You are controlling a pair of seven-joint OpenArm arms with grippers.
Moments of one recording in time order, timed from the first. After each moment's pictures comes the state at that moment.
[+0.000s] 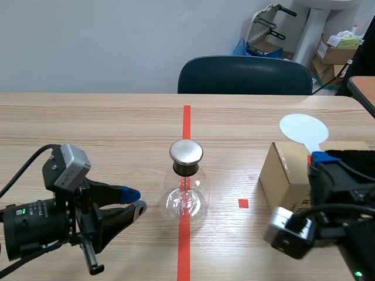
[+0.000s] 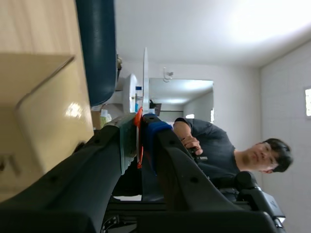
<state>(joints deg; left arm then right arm) -3.5 -47.8 54.0 81.4 -32.3 -21.9 -25.8 -35.5 21.3 -6.9 91.4 -77.8 -38.5 1.6</state>
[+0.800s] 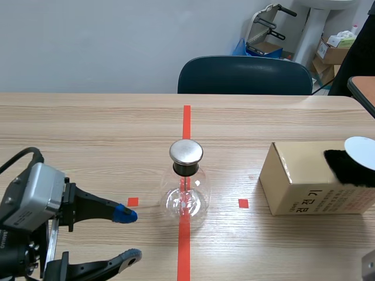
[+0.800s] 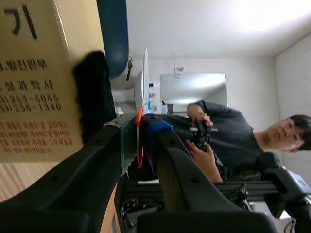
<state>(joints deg) 0.9 -58.2 54.0 93.9 -17.1 -26.3 -31.8 -33.8 12.4 25.0 76.8 -58.8 -38.5 46.7</state>
